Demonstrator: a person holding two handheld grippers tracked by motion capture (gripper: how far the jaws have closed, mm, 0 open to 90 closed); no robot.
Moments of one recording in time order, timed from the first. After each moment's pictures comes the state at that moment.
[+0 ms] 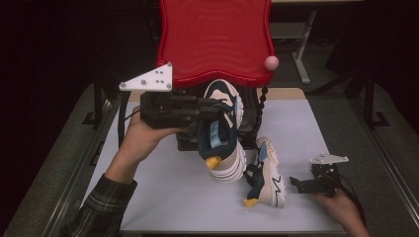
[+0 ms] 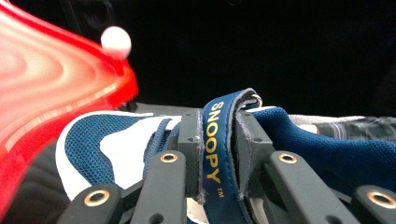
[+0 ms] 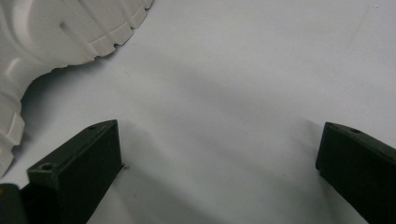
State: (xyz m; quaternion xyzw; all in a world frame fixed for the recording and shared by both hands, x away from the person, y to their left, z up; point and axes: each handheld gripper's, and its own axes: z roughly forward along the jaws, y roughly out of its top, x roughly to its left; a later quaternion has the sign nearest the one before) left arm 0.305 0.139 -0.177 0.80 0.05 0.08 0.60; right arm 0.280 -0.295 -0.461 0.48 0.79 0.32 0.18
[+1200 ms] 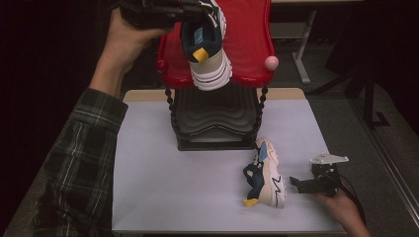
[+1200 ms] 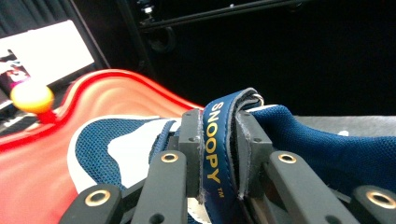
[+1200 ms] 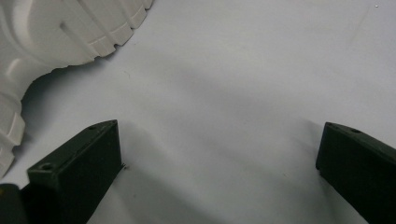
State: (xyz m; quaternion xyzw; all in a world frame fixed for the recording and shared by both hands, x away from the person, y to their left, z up) left arm 0.419 0.159 -0.057 0.80 0.06 0.20 0.57; right arm 0.280 -0.295 -0.461 0.48 0.79 0.32 0.18
